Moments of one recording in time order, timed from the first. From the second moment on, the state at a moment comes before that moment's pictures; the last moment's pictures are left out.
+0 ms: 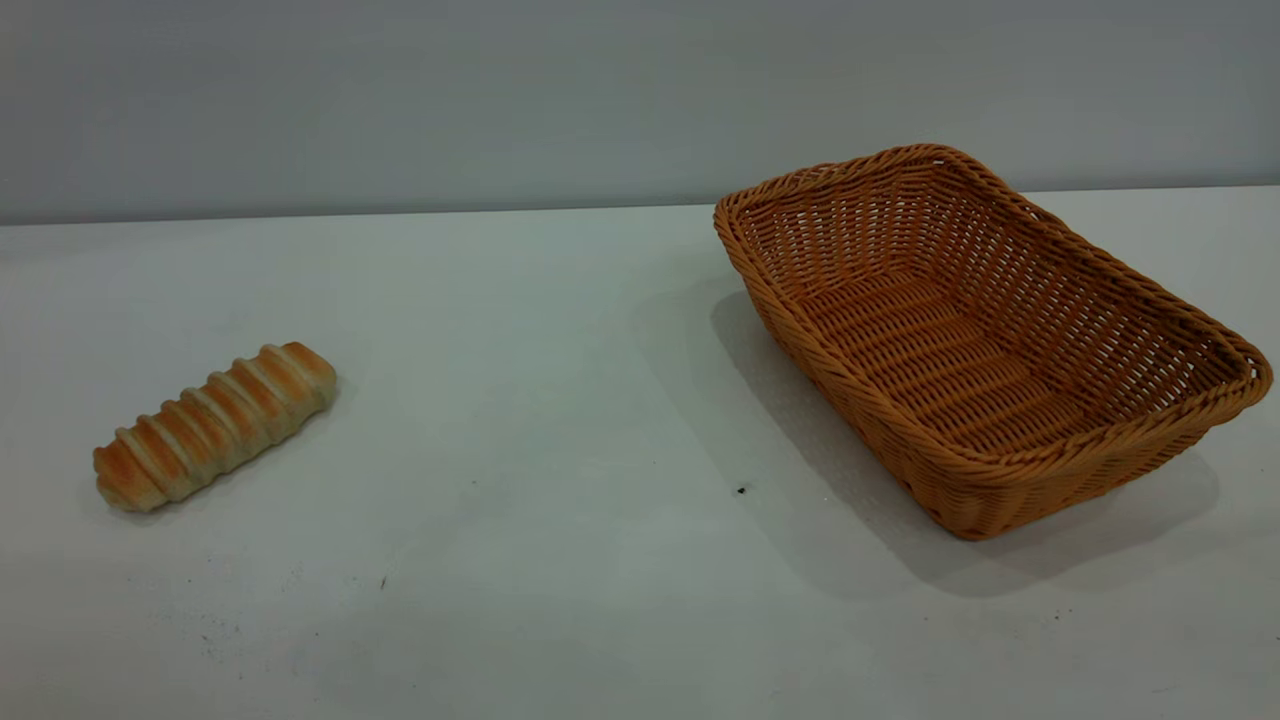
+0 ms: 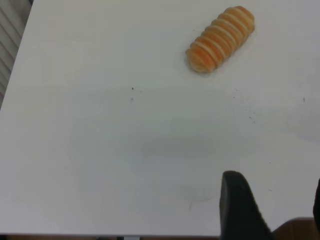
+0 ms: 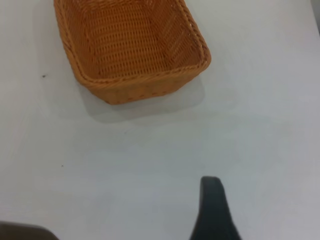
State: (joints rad) left arm -0.01 -0.02 -0.49 0.07 1.14 -0.04; right arm -0.02 -0.02 -0.48 0.08 1.14 -0.15
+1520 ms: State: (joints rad) left arm -0.11 0.16 -0.51 0.05 1.03 -0.11; right arm 0.16 -0.02 -0.48 0.11 1.13 -0.09
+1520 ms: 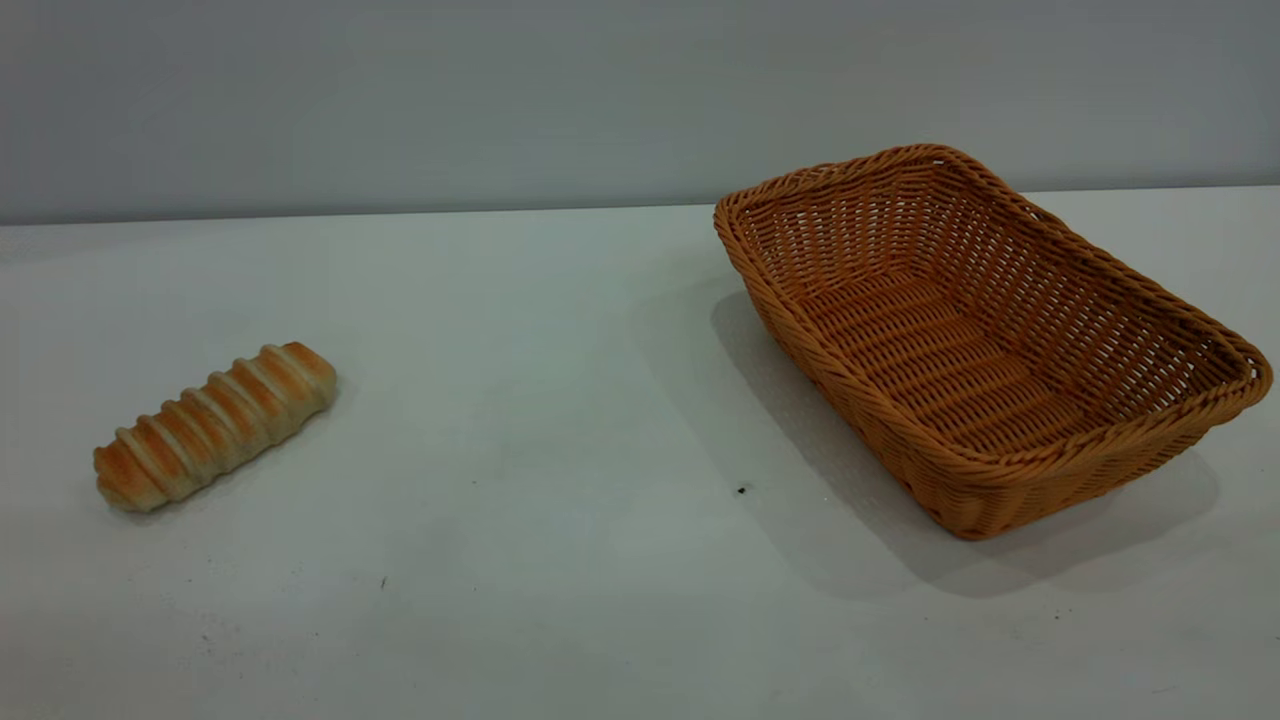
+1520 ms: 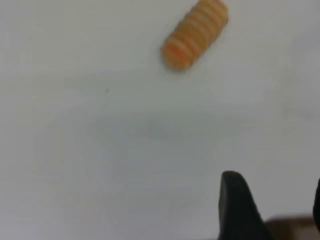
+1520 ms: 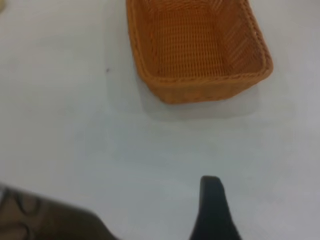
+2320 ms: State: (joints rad) left arm -0.19 0.61 -0.52 -0.52 0.56 0.35; right arm 0.16 0.92 -0.57 0.26 0.57 0.26
